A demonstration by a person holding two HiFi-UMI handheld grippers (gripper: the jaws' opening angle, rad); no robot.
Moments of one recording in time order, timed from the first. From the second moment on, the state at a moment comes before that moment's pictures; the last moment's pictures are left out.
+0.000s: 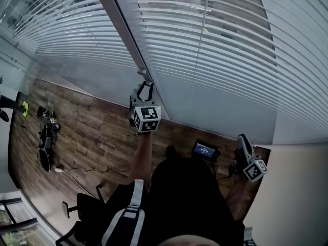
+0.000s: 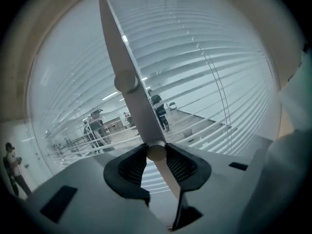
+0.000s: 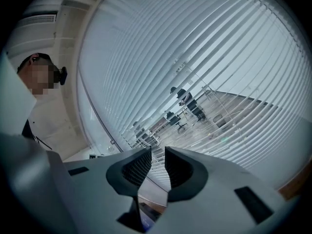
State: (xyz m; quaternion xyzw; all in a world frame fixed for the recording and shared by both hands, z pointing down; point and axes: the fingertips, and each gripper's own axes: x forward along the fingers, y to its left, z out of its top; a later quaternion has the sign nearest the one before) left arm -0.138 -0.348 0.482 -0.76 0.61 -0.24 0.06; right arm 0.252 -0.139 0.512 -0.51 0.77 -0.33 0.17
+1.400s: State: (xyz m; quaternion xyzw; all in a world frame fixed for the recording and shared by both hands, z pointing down) left arm -0.145 -0.344 0.484 -0.78 0.61 -0.10 -0.05; right arm 0.251 -0.140 0.514 -0.51 0.78 -0.33 0.17
